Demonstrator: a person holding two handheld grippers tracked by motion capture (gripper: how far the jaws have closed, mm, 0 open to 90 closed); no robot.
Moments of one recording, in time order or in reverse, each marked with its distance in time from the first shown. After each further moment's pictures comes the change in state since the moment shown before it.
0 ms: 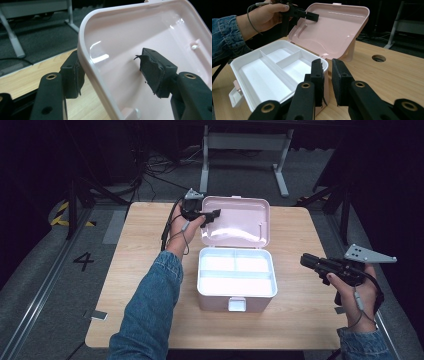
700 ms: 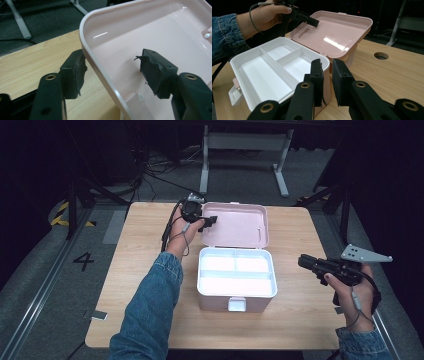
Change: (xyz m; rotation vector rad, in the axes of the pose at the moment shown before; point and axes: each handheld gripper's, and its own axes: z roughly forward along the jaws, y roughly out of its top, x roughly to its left) left arm 0.003 -0.009 0.005 0.109 0.055 -0.024; right arm 0.000 -0.002 0.005 0.019 0.008 0.004
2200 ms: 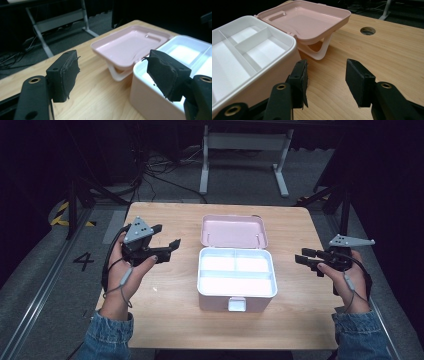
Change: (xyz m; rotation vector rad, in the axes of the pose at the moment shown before) left arm -0.044 -0.067 -0.207 -0.149 0.085 0.151; right arm -0.045 -0.005 0.028 0.186 -0.061 0.066
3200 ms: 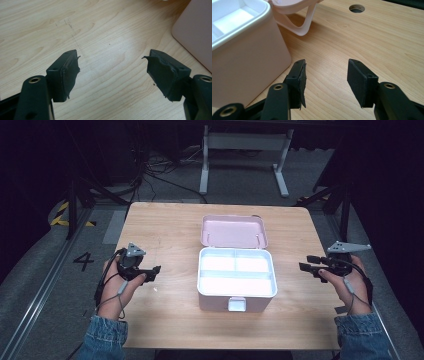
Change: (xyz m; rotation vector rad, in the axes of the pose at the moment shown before) left arm 0.033 -0.086 0.024 0.383 0.112 -0.108; right arm -0.015 -0.023 0.003 0.119 -0.075 -0.023
